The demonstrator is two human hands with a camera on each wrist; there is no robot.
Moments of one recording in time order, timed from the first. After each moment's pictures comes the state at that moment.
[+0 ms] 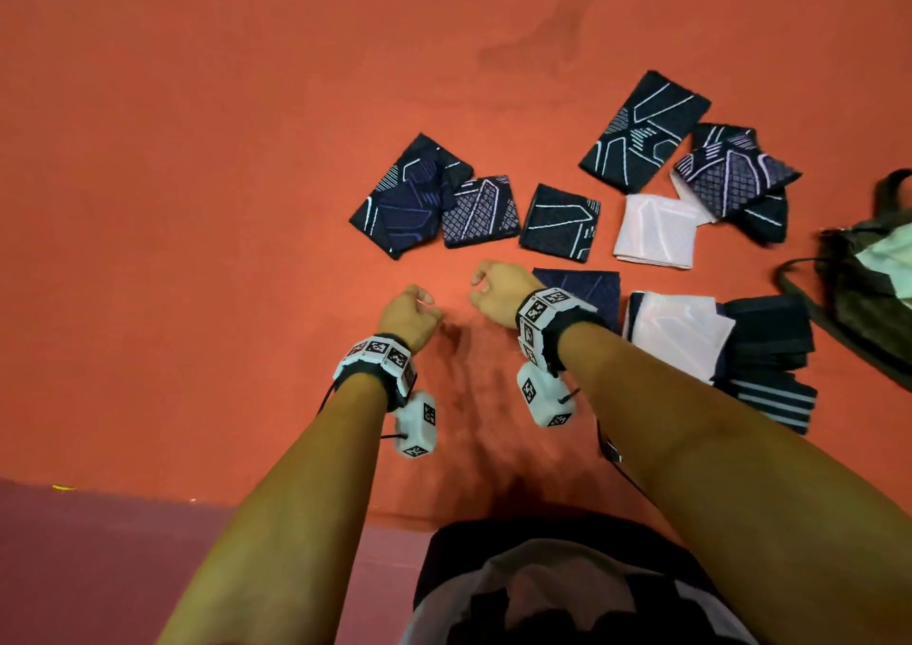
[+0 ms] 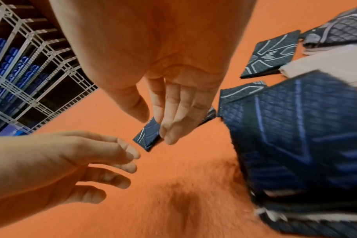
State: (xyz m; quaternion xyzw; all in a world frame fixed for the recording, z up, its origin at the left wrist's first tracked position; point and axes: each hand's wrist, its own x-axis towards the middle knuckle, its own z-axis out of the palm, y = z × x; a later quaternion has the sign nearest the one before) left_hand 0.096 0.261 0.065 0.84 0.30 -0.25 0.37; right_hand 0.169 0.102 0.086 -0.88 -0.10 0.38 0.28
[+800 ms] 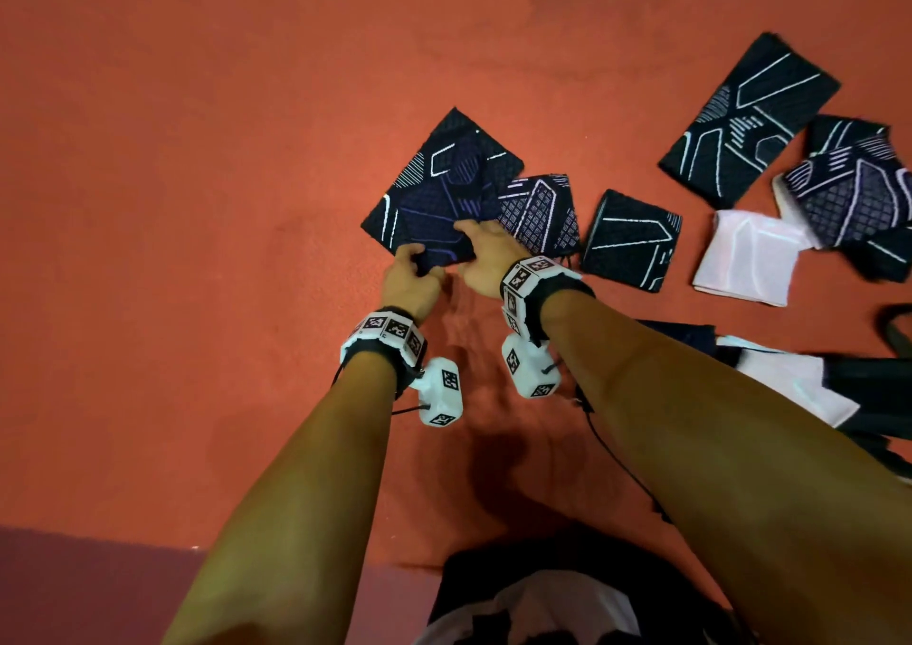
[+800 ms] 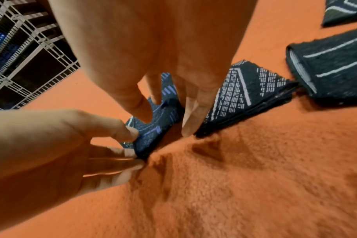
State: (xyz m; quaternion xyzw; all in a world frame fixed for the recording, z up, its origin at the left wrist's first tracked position) left_hand 0.197 0.347 -0.027 0.76 0.41 -0.19 0.47; right_hand 0.273 0.221 0.000 -0.86 -0.12 0.43 0.24
